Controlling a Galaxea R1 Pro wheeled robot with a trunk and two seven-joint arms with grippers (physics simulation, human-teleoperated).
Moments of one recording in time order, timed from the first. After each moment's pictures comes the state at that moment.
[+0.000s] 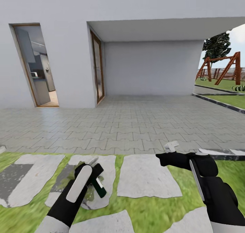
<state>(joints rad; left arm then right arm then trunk) -0.49 -0.09 -0.25 -1.24 1.13 0.48 1.01 -0.47 -0.10 -0.06 -1.61 0.20 1.03 0.77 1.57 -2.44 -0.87</state>
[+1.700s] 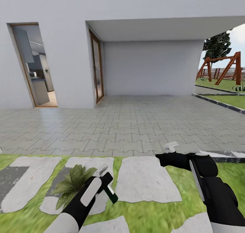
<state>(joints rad) -0.54 -0.15 -0.26 -0.80 1.02 0.31 0.53 -0.46 -0.10 -0.06 -1.61 0.20 1.02 0.78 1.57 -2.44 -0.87</state>
